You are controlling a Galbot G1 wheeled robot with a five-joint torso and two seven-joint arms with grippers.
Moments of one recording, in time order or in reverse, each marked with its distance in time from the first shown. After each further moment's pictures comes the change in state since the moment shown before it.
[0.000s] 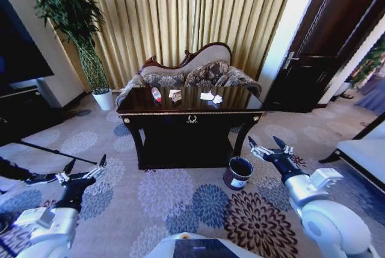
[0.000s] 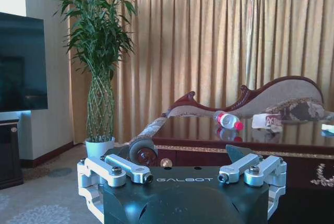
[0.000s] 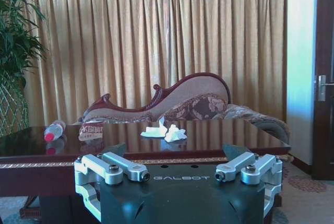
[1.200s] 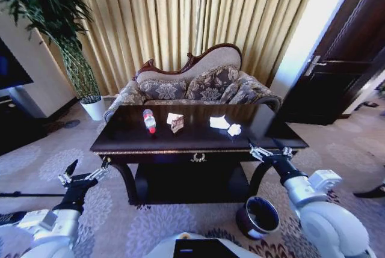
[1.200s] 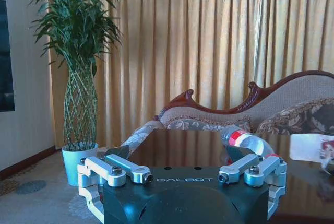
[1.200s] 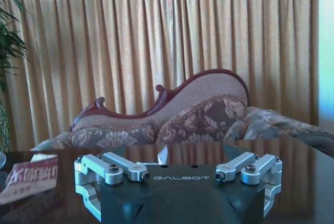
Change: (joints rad) left arm 0.009 -0.019 0.010 0.000 0.014 -0.017 0.014; right arm -0.012 0.021 -0.020 0.000 -0.010 0.047 -0.029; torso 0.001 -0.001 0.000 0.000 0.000
